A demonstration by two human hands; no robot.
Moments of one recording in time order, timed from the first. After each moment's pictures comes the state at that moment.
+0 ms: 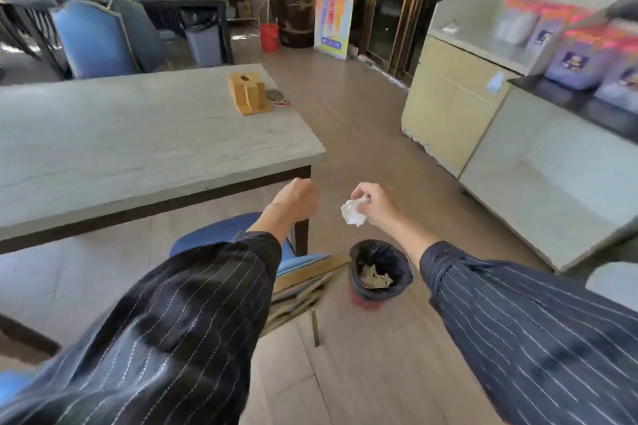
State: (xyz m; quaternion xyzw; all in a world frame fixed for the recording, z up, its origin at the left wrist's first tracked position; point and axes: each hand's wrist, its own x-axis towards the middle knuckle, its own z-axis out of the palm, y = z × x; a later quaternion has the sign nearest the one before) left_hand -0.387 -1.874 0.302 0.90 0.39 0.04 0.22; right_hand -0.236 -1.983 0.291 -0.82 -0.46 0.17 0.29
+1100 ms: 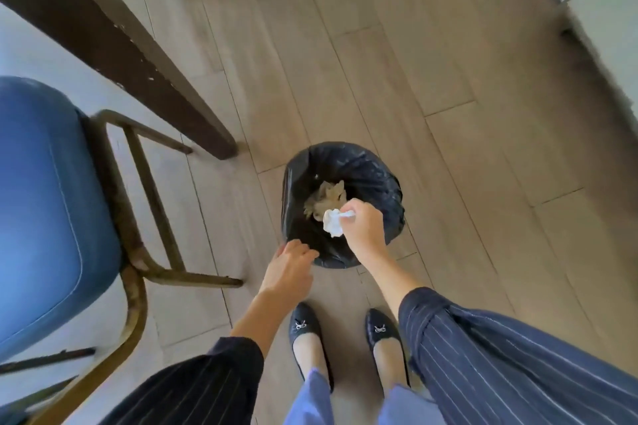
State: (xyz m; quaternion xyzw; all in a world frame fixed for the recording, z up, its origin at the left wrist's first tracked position) left_hand -0.093 -1.910 -0.250 0.86 0.38 -0.19 0.29; right_hand 0.063 -1.924 -0.250 -0.86 -0.29 0.35 0.23
